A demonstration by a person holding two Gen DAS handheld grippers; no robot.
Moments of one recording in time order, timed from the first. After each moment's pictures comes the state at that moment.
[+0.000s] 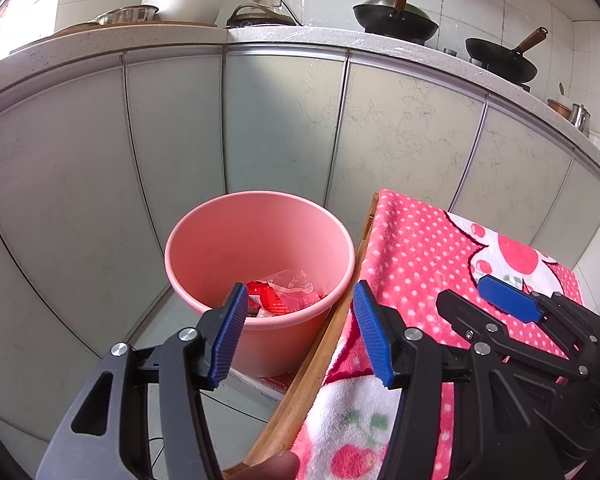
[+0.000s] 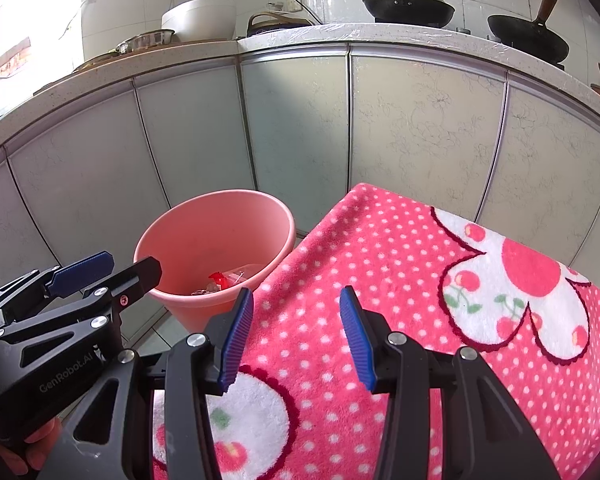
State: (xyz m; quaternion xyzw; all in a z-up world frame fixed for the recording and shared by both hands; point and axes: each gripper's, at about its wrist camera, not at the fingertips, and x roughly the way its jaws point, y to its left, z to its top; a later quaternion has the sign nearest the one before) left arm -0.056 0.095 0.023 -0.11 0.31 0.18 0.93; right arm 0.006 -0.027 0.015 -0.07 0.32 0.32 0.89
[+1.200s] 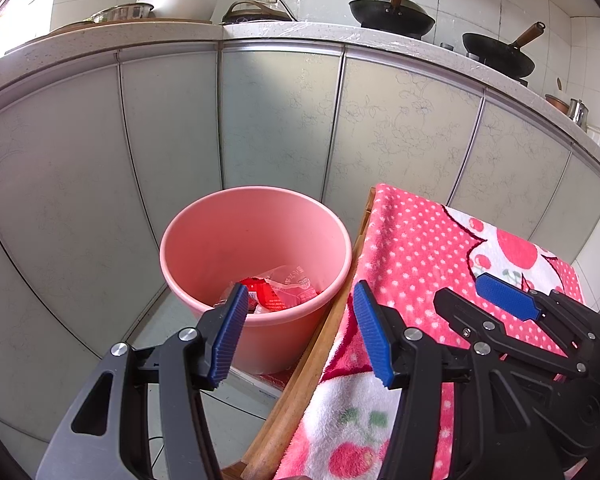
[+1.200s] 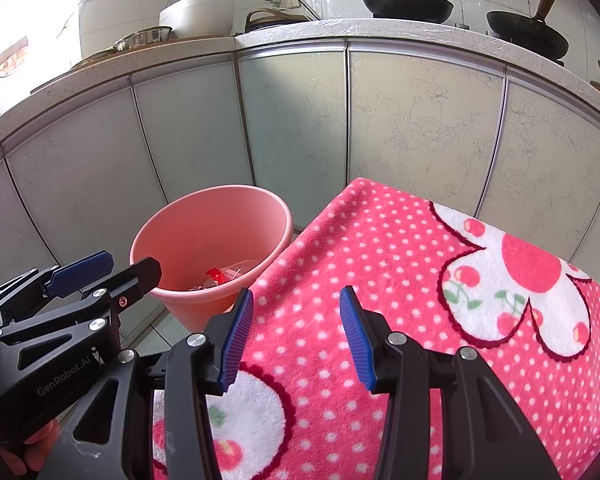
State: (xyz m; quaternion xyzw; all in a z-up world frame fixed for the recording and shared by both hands) left arm -0.053 0.092 0.018 -0.11 0.31 0.18 0.93; right arm 0.007 -0.029 0.010 -0.07 0.33 0.32 0.89
